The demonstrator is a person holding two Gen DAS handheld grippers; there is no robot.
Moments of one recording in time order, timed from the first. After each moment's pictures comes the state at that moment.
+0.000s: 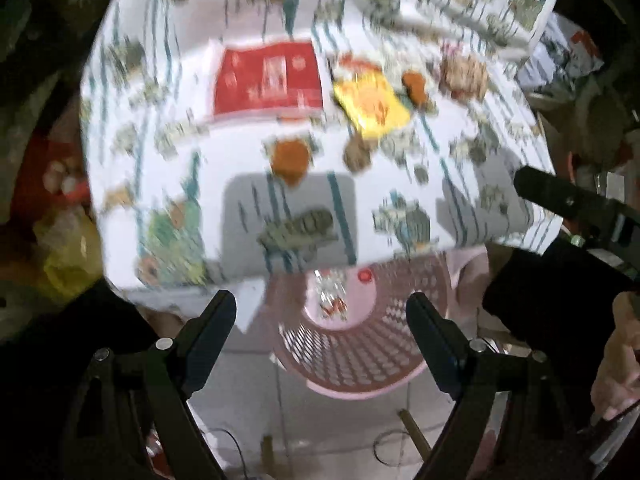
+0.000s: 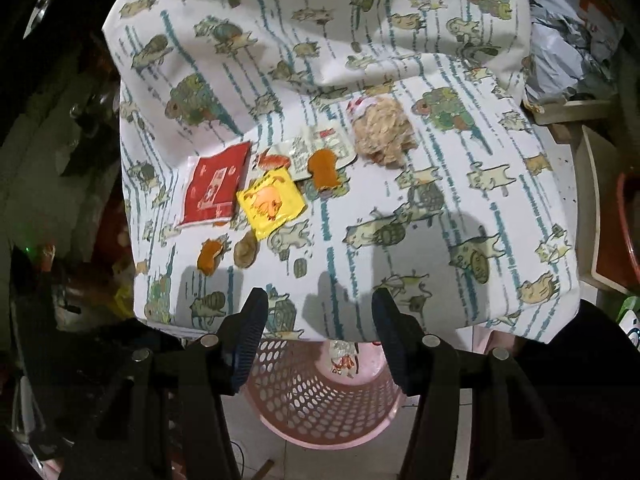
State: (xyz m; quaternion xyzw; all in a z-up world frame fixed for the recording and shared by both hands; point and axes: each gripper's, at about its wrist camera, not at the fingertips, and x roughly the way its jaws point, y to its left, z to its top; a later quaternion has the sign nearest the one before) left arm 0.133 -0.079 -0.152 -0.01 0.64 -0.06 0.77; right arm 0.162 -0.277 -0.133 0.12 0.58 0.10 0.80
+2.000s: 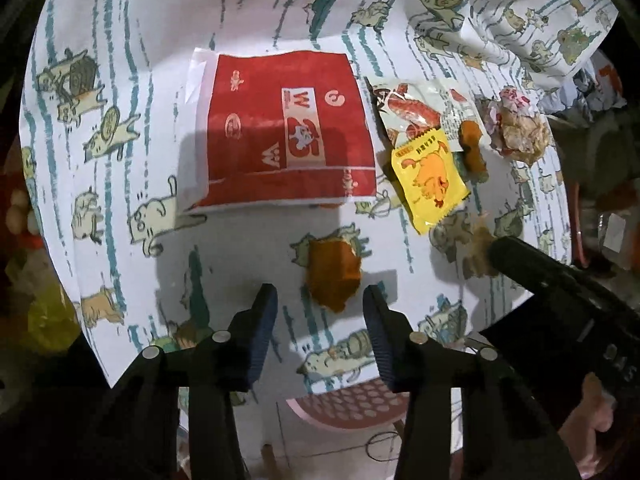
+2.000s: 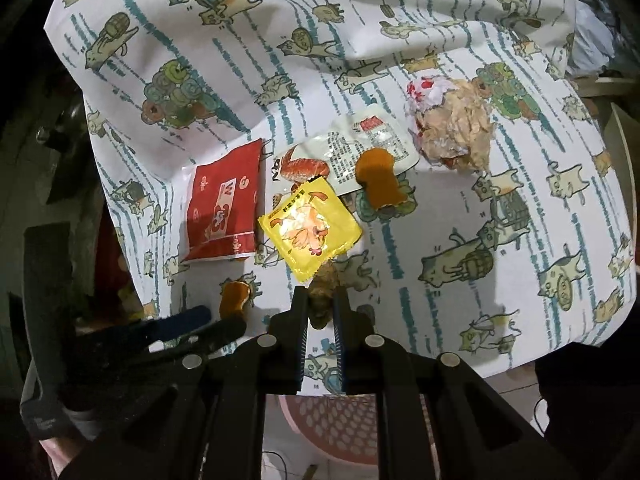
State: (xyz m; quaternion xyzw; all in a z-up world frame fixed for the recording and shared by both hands) left arm 0.229 -0.045 -0.197 -0.04 0.69 -0.09 0.72; right arm 0.222 -0.221 -0.171 0.15 0.62 0.09 0.76
